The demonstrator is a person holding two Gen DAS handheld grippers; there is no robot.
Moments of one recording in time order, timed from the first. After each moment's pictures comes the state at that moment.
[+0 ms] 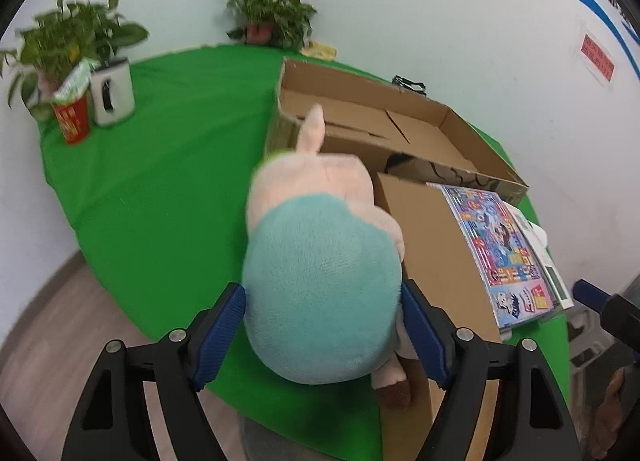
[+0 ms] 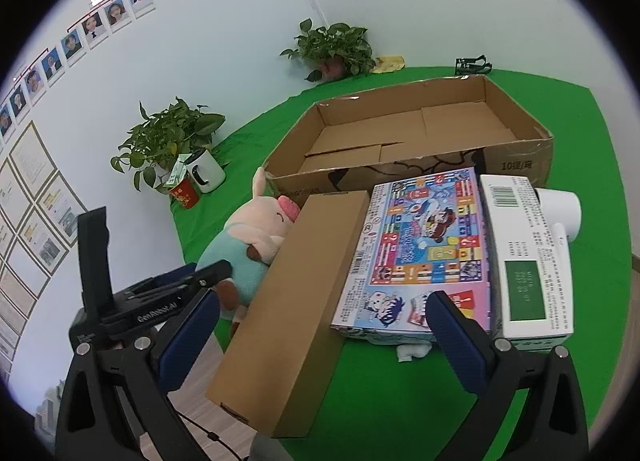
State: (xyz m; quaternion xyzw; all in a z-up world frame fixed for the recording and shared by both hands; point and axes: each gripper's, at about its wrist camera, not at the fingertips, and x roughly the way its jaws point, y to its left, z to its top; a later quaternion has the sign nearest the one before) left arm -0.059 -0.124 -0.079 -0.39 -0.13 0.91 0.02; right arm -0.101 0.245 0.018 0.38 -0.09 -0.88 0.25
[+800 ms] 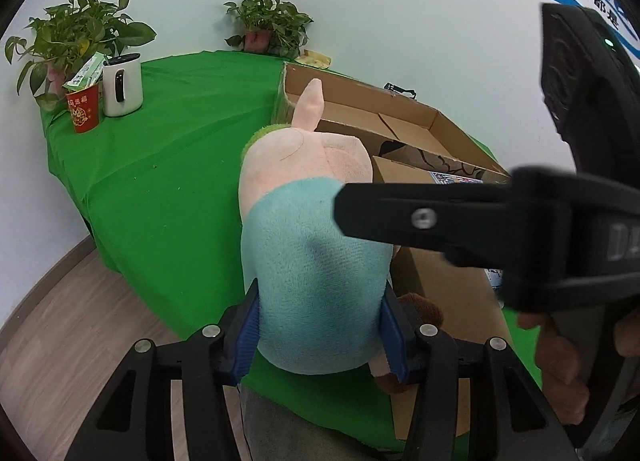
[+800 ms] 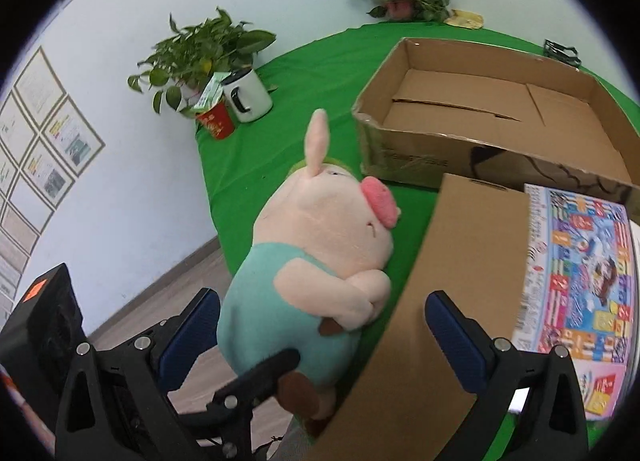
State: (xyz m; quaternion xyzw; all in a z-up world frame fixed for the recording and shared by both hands) left arm -0.004 -0.126 -0.088 -0.36 -0.14 0.92 0.03; right arm -0.146 0.104 -0.004 0.45 0.02 -0.83 0.32
